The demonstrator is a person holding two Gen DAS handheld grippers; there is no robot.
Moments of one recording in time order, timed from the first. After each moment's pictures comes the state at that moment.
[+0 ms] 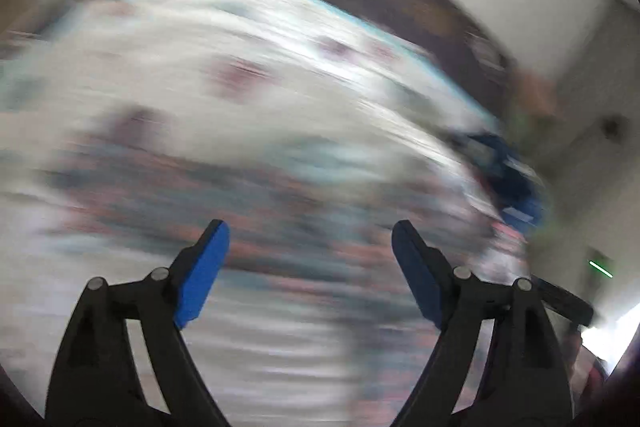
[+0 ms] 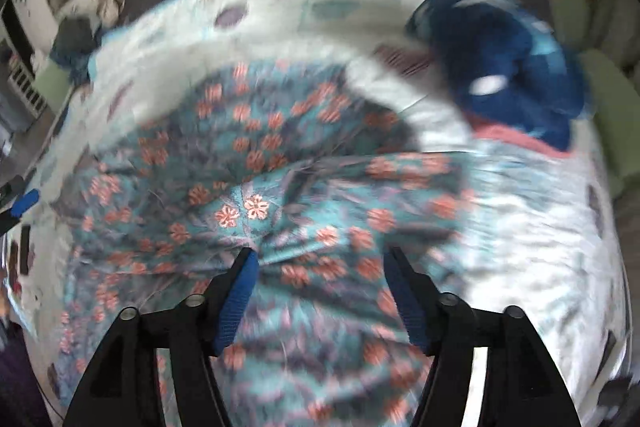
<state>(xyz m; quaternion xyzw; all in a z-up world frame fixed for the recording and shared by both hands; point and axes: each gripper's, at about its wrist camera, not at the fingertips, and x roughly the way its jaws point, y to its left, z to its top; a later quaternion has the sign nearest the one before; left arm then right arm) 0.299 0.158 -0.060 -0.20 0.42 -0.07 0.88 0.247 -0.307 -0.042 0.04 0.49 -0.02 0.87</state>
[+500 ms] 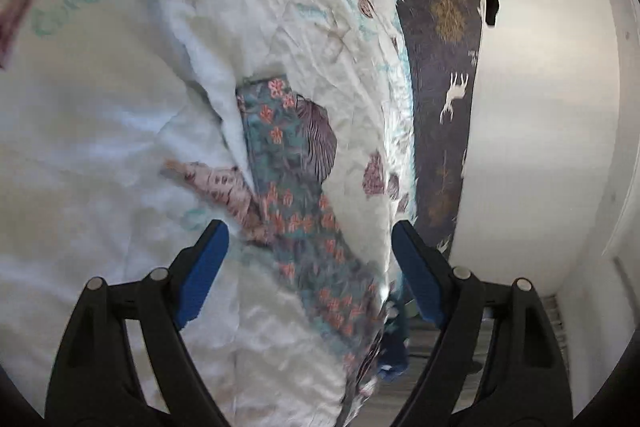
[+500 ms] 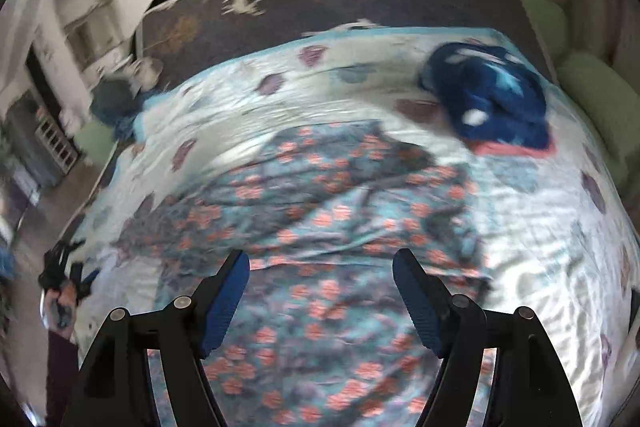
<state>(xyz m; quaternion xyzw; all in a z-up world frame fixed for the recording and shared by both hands) 0.279 0.364 -0.247 -0.65 0.33 -0.05 0.68 0.201 -0.226 0.015 0.07 0.42 0.03 0.90</state>
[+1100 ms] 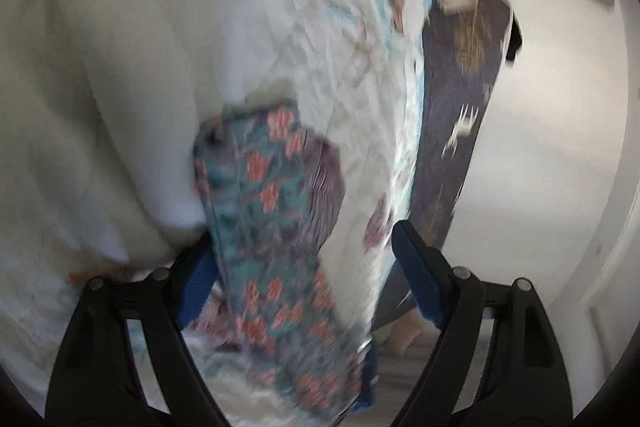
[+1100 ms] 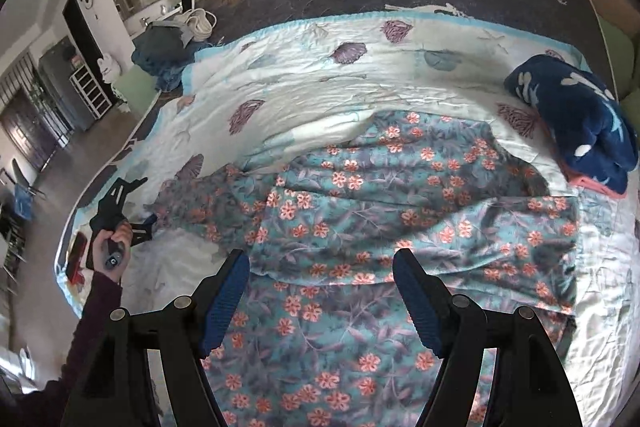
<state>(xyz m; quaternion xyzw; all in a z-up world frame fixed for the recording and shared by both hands) 0.351 0.369 -0.287 -0.72 0.29 -0.03 0.62 0.256 -0.136 -0.004 0.05 0.46 0.10 0.88</state>
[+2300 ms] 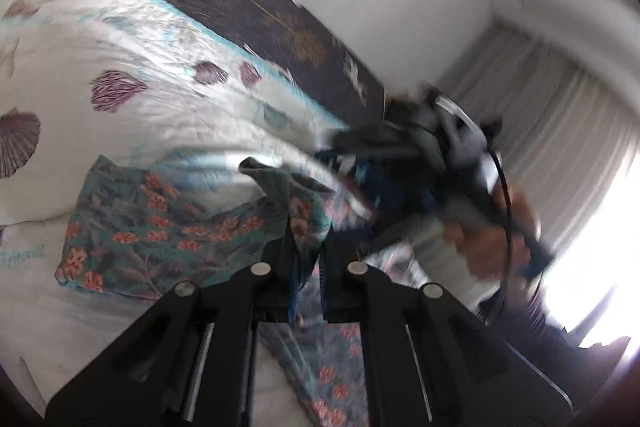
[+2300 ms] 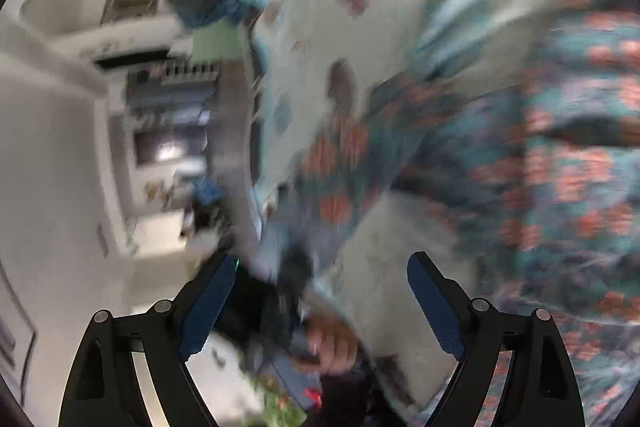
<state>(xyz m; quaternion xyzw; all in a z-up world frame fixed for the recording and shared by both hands) 0.272 0.095 -0.069 -0.26 0.29 -0.36 0.85 0.420 -0.060 -0.091 0.36 0.67 0.27 0.59</state>
